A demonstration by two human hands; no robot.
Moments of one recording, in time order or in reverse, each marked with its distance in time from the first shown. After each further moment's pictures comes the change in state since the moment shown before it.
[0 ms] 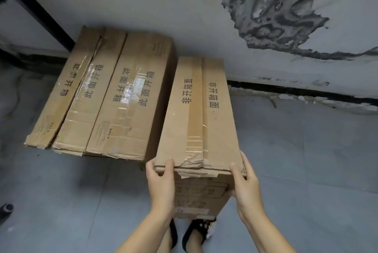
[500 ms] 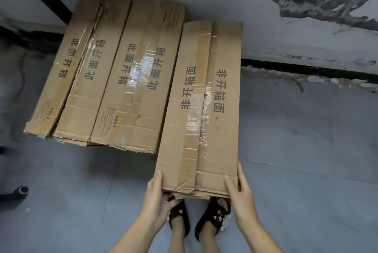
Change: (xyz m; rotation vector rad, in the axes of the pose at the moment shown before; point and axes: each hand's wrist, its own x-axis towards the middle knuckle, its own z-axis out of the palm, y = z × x) left_hand 0.073 -0.071 -0.049 -0.346 -0.161 -0.533; right_hand 0.037 0.098 0.047 -0.017 -0.118 0.095
